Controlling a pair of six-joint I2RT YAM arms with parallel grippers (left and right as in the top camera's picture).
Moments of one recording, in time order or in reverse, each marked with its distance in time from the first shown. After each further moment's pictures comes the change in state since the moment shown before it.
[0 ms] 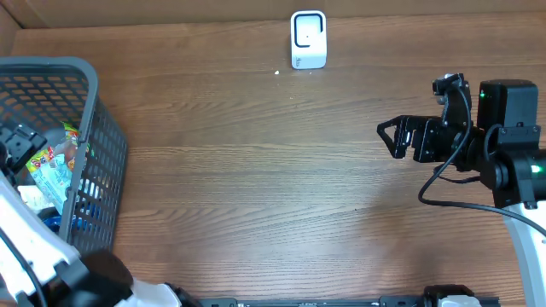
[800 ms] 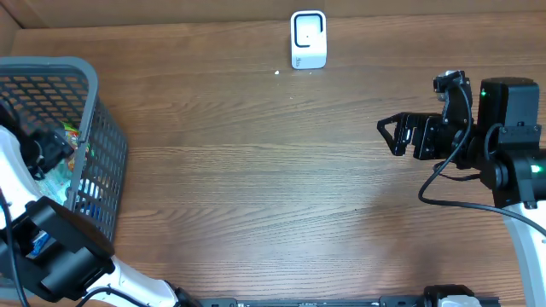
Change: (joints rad) left arm 0.006 0.180 -0.307 0.380 0.060 0.163; right arm 0.000 0.001 0.000 0.031 0.000 0.000
